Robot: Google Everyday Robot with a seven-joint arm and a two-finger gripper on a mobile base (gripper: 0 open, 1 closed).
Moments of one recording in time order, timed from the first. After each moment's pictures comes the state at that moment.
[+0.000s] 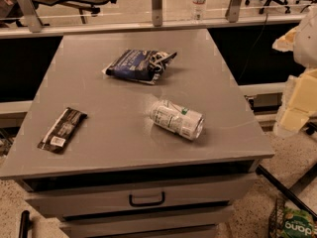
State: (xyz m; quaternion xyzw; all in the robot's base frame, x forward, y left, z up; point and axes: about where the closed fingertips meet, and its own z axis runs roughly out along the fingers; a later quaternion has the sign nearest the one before) arm 0.438 -0.216 0.978 -0.60 0.78 -0.04 0.16
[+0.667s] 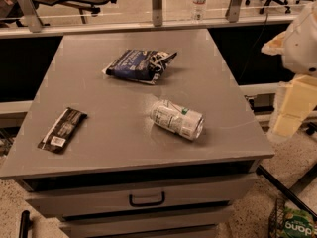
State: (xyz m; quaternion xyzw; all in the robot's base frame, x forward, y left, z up) arm 0.436 -0.203 0.971 -0.63 0.76 -0.04 0.15
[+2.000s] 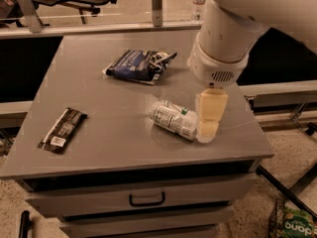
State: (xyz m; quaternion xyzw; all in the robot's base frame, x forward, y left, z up) arm 0.480 -0.088 0.911 -0.72 0.68 -0.05 0.12
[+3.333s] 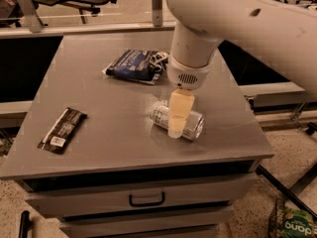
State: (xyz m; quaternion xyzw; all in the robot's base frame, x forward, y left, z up) arm 0.520 -0.050 0.868 -0.66 0.74 -0.02 0.10
